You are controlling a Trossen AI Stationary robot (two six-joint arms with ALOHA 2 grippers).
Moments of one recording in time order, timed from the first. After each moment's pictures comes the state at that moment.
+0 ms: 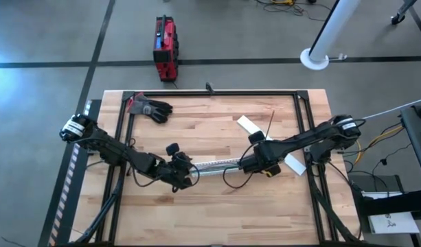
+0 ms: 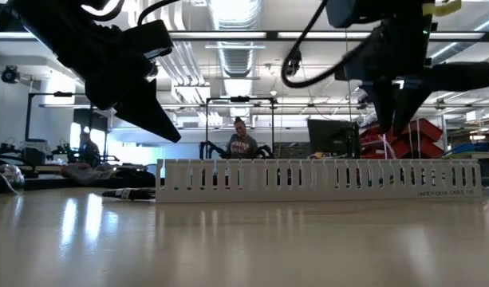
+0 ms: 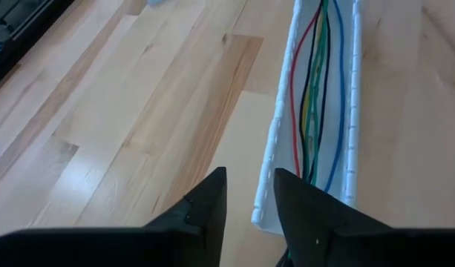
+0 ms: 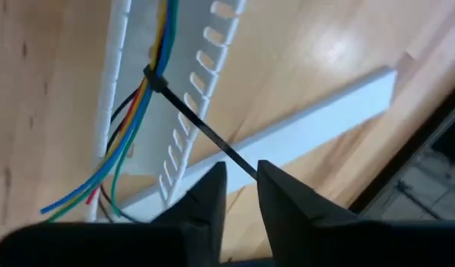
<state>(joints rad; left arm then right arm) -0.39 1.49 0.76 -0.18 -0.67 -0.48 0.23 1.72 1.17 -1.24 0.39 -0.17</state>
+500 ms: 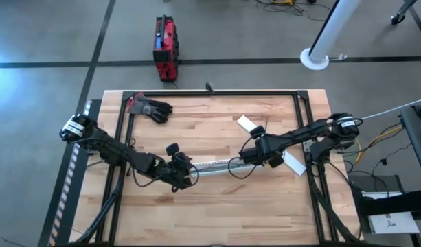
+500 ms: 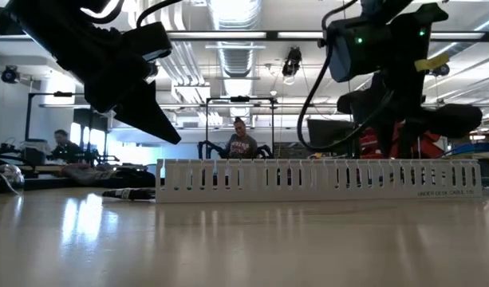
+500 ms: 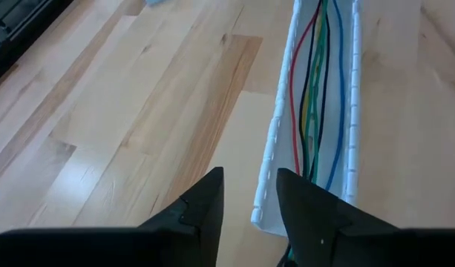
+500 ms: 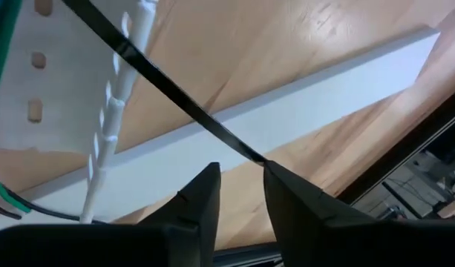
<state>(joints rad) -0.39 1.49 0.74 -0.15 -0.67 -0.48 0.11 1.72 0.99 -1.10 0.48 -0.36</state>
